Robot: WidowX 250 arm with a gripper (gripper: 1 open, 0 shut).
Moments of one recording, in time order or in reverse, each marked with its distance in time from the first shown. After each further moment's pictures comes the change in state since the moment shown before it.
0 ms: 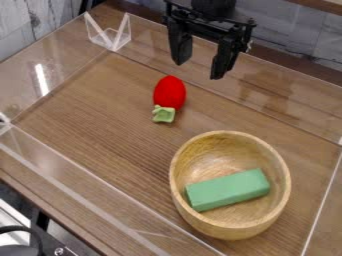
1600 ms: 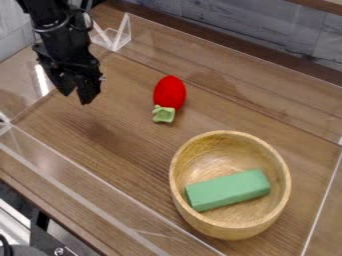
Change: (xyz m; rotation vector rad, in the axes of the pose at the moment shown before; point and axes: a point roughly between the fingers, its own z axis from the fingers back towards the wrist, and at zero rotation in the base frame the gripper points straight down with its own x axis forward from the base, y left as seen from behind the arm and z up) arm -0.056 0.152 -0.069 -0.011 -0.197 0.079
